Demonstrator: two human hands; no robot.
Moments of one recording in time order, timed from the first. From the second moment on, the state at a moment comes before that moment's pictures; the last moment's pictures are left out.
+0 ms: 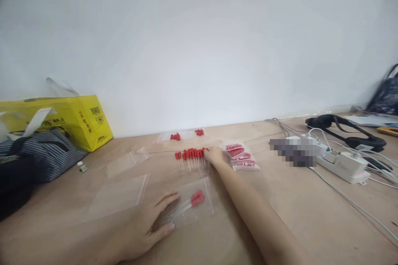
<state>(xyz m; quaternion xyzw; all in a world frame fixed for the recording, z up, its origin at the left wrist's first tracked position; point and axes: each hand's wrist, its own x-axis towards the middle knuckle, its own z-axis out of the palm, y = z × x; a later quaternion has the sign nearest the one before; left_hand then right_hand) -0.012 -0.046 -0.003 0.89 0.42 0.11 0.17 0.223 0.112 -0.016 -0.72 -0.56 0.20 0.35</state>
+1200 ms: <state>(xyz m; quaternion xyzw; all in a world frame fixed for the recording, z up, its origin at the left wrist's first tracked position) -0.014 -0.042 -0.013 0.88 0.43 0.13 0.16 0.256 -0.020 -0.027 -0.45 -0.58 0.54 0.42</state>
